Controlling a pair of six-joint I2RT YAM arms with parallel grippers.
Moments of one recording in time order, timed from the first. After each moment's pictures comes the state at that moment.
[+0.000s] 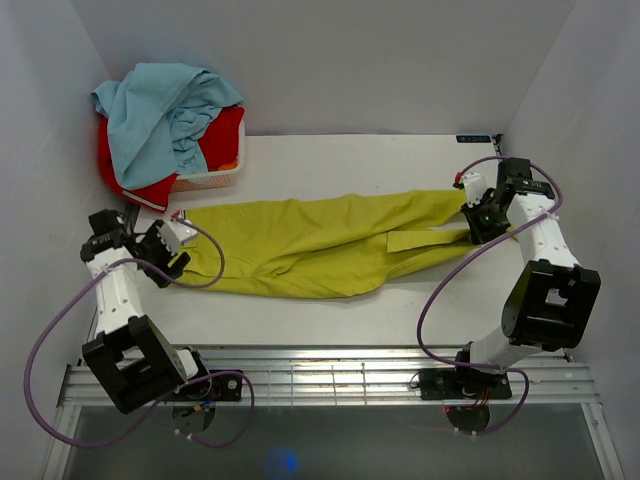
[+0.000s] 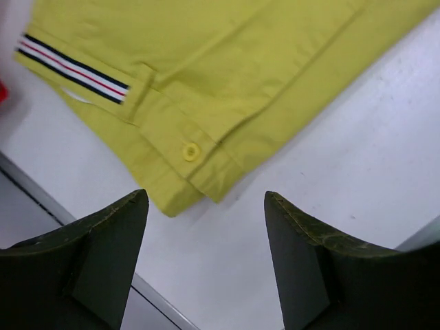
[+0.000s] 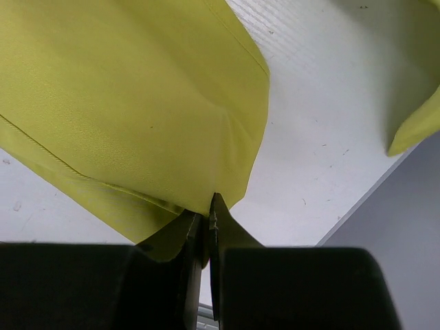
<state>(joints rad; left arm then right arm) 0.50 1.27 1.04 -0.93 0.60 1.31 -0.15 1.54 1.27 -0.94 -0.20 -0.69</state>
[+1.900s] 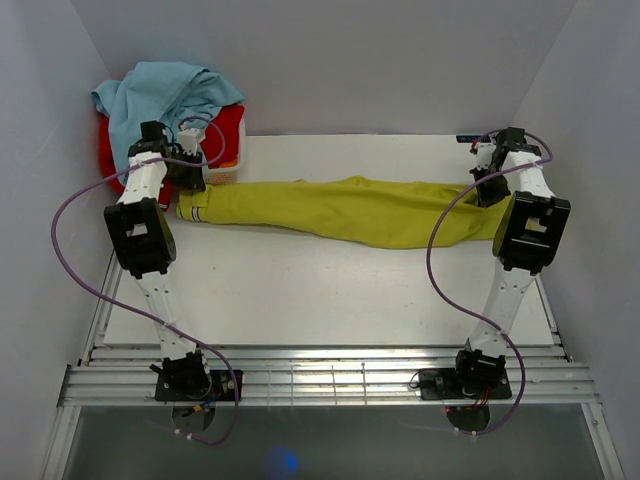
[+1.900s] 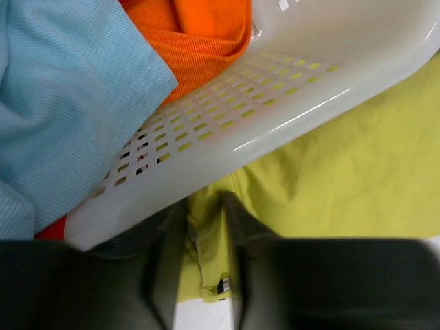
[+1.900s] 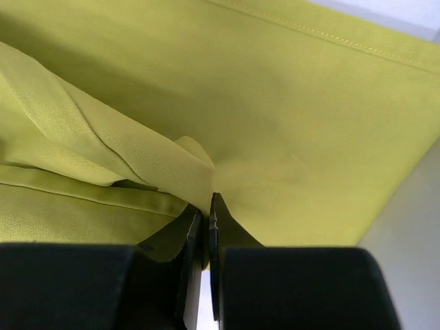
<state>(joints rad) 0.21 2.25 2.00 -0.76 0.42 0.44 -0.21 2.25 1.93 -0.90 -0.09 -0.43</state>
